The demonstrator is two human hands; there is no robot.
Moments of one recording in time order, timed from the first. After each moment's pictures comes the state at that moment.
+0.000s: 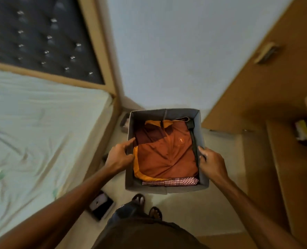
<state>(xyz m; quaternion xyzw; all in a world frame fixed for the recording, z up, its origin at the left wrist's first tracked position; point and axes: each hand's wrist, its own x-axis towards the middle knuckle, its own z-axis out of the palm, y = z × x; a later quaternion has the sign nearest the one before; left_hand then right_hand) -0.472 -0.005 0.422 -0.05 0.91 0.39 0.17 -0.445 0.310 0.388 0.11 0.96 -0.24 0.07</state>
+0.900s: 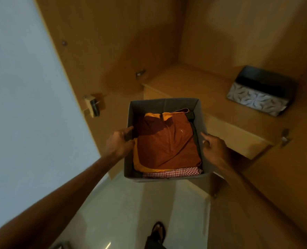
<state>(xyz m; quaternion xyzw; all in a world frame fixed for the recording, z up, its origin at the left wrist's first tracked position) -0.726 0.451 0.513 0.46 0.78 0.34 0.25 -0.425 0.568 0.503 0.57 0.75 -0.25 -0.23</state>
